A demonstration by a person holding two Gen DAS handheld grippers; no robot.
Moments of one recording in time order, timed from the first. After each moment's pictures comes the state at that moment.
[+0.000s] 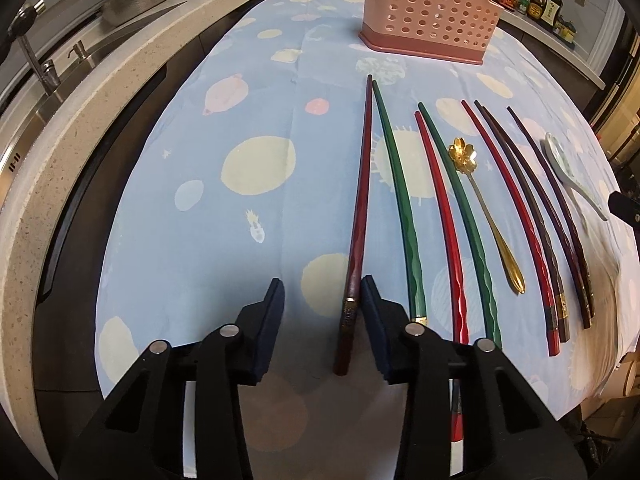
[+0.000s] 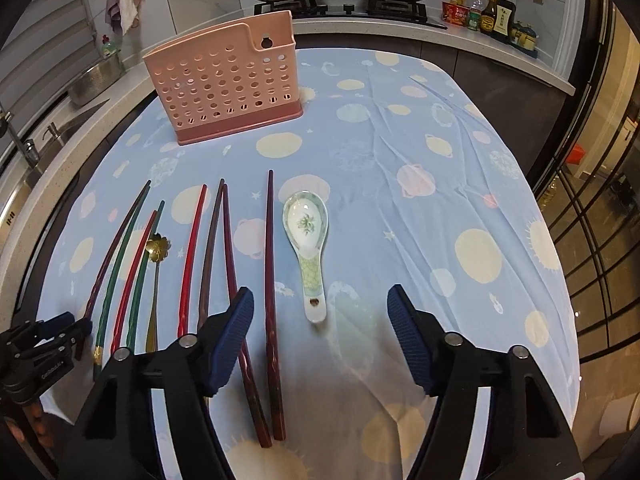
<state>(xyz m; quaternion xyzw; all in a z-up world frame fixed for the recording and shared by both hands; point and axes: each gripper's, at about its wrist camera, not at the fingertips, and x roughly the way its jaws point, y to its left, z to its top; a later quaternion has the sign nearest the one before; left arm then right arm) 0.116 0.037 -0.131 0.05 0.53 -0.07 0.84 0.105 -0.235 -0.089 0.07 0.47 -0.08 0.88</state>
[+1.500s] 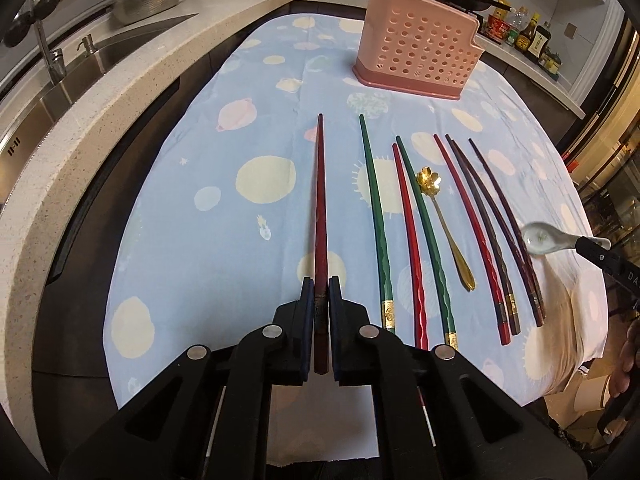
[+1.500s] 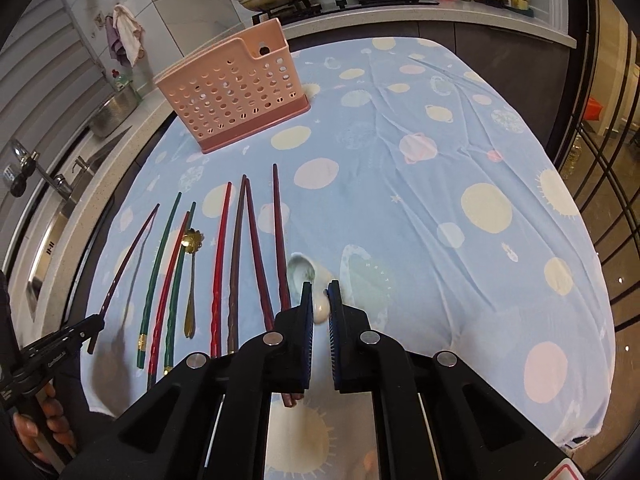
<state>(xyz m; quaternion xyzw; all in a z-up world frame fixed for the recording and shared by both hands) 0.089 0.052 -0.090 0.00 0.50 -0.10 0.86 0.062 -0.250 -0.082 0.16 0.45 -0.04 0.88</state>
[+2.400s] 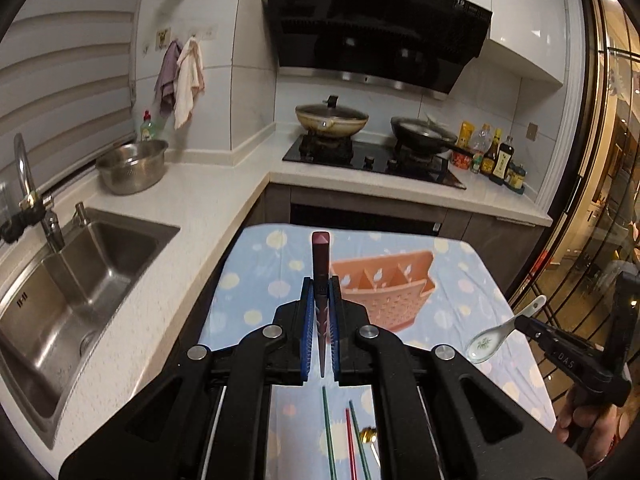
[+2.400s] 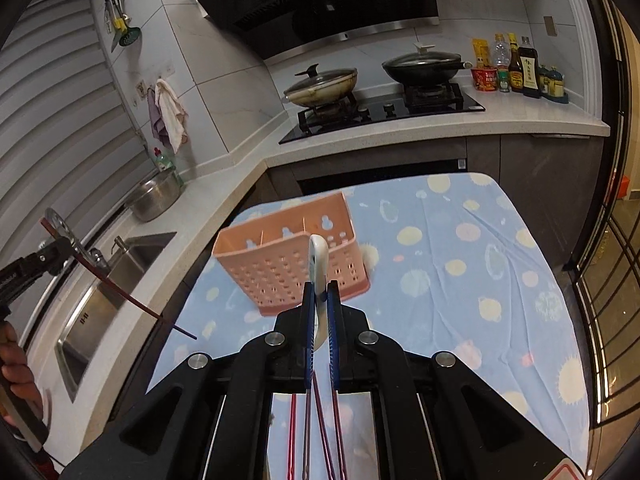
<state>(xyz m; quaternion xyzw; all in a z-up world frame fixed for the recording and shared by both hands) 0.199 0.018 0.135 -0.01 0.27 -0.14 0.95 0.180 -0.265 0.050 0.16 0.31 0.01 0.94</state>
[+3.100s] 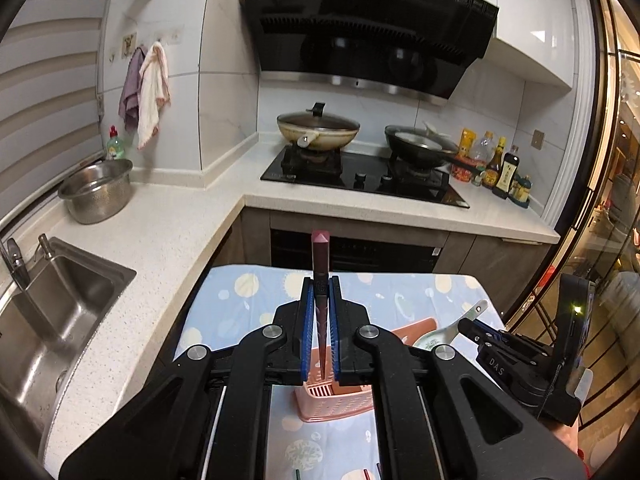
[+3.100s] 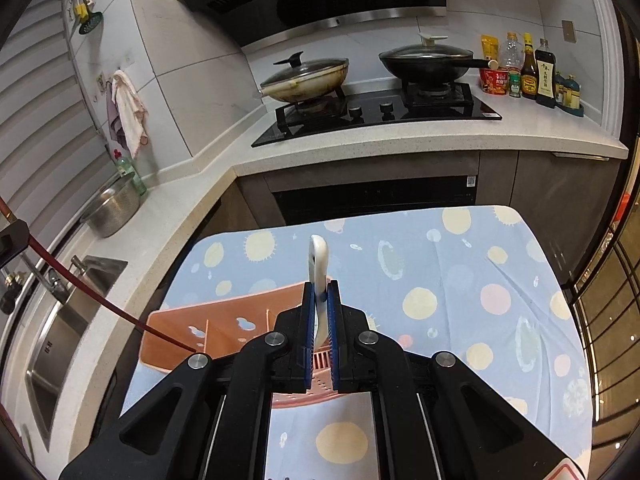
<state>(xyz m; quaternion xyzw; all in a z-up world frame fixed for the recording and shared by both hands) 0.318 -0.045 0.124 -0.01 0.28 -0.15 0.95 0.333 -0.273 0.025 0.14 0.34 -0.03 0.93</state>
